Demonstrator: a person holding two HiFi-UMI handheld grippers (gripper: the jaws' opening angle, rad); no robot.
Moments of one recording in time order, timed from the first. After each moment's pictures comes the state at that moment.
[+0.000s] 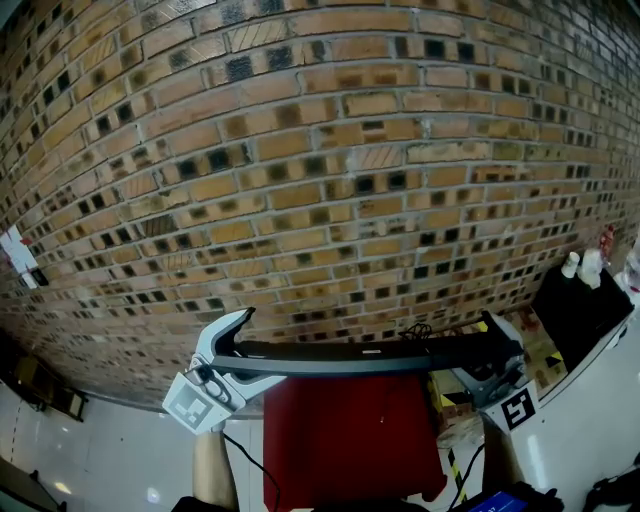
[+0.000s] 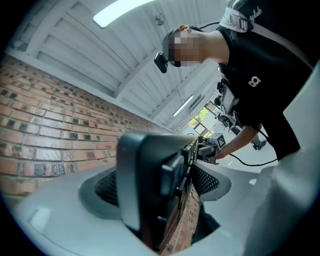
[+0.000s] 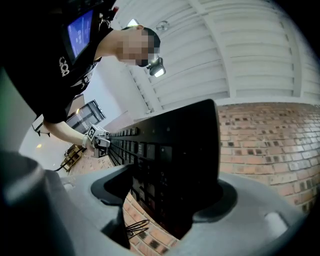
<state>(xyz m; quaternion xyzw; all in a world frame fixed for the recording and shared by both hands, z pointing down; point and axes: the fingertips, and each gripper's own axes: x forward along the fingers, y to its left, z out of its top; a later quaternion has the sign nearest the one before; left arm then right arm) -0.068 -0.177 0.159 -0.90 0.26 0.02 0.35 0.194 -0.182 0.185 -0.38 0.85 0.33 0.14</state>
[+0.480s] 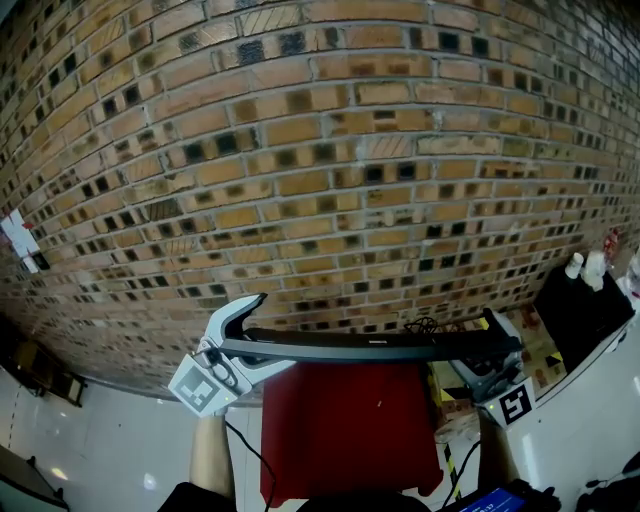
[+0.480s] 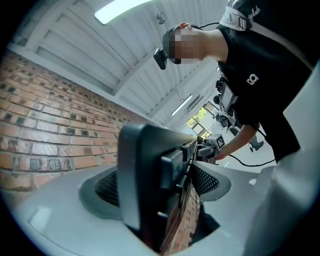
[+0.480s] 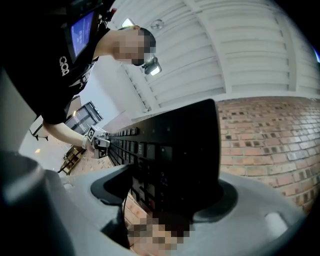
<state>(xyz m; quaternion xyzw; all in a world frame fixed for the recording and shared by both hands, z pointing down) -0.064 -0.189 0.171 -0.90 0.25 0.01 0.35 0.197 -0.195 0.204 -0.38 0.86 0.30 0.14</state>
